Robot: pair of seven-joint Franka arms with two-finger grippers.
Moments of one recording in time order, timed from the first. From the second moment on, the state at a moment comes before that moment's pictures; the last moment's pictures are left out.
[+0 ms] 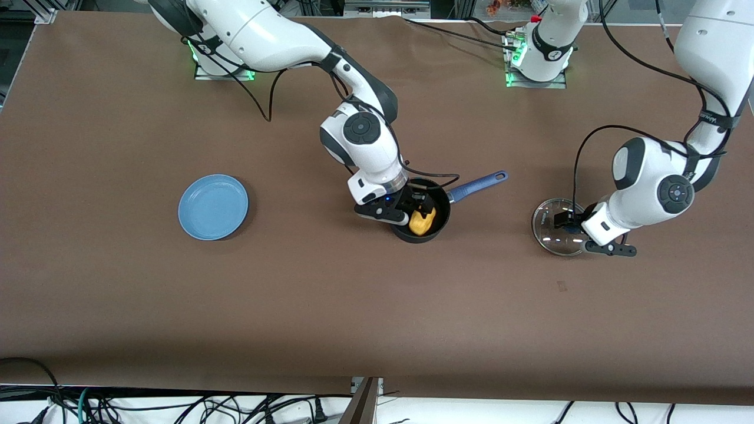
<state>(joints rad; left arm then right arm) 0.51 0.50 -0.50 -1.98 0.24 2.32 -0.03 0.64 0.86 0.22 -1.24 -0.10 2.37 1.11</state>
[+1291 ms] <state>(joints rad) 0.49 0.22 -0.74 -1.43 0.24 1.47 -0.03 0.11 0.50 0.19 -1.11 -0.11 1.38 0.05</state>
